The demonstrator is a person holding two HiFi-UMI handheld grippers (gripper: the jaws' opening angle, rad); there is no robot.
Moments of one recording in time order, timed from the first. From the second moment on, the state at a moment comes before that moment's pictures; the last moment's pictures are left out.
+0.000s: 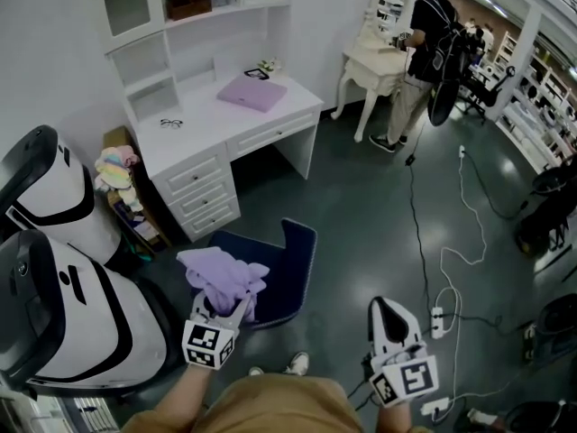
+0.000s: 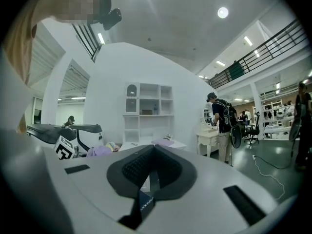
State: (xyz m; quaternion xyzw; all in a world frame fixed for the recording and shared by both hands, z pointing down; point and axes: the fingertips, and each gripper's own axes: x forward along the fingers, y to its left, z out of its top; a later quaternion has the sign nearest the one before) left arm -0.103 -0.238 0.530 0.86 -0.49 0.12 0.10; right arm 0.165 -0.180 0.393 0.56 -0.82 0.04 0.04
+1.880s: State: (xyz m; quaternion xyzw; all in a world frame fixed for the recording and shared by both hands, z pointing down) left arm 0.134 -0.283 0.698 0.88 -0.06 0.46 0.00; right arm 0.265 -0.208 0.446 0.58 -0.81 0.11 0.02
